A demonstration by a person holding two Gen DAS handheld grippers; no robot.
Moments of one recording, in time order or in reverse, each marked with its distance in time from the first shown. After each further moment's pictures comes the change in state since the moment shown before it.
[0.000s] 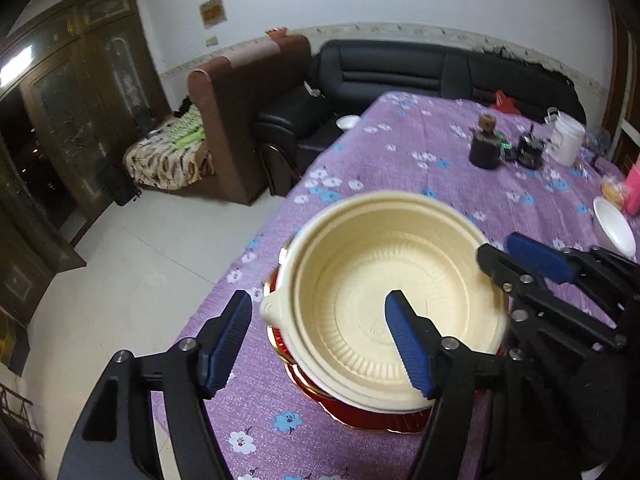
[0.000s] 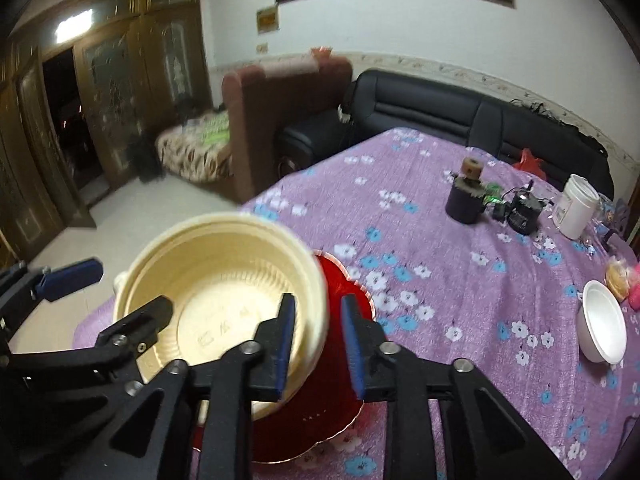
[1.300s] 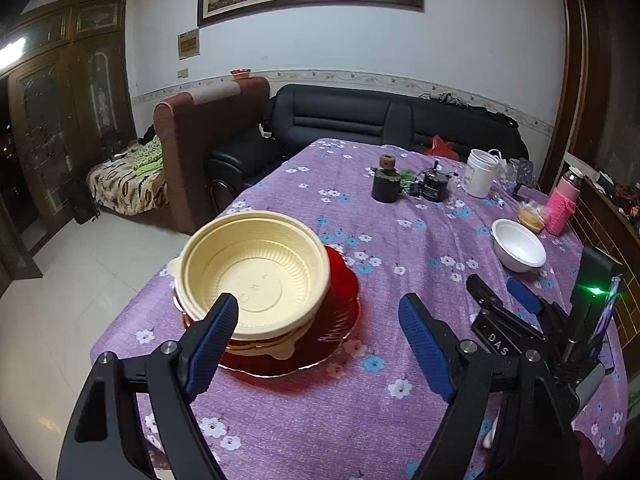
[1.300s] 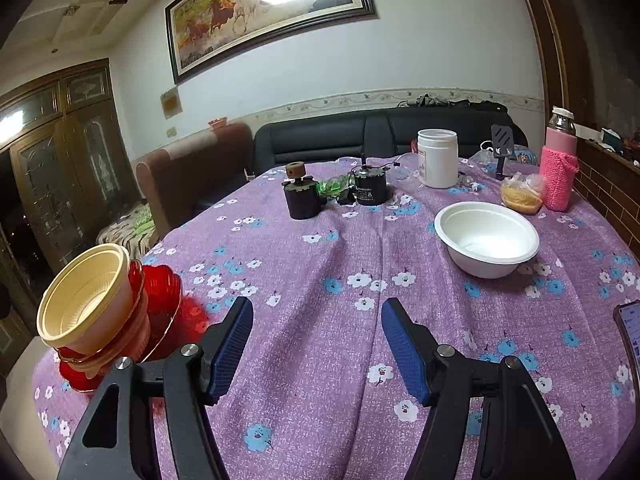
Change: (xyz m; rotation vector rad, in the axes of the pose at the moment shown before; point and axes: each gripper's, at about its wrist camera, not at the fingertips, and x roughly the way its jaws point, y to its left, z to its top) left arm -0.088 -0.073 -0.041 -0.024 -0.155 -0.201; right arm -0.068 -0.144 -0.097 0.282 -0.215 -0.194
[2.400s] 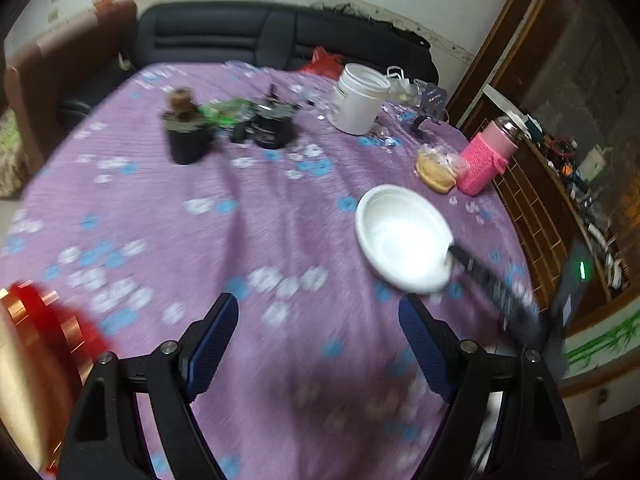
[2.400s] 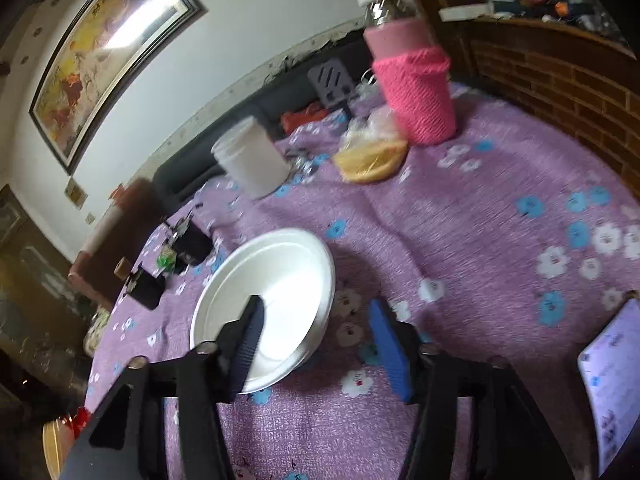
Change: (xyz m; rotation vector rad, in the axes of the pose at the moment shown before) left arm 0.187 -0.190 0.081 0.072 0.384 -0.420; right arm 0.067 -0.241 0.045 0.490 0.104 -0.114
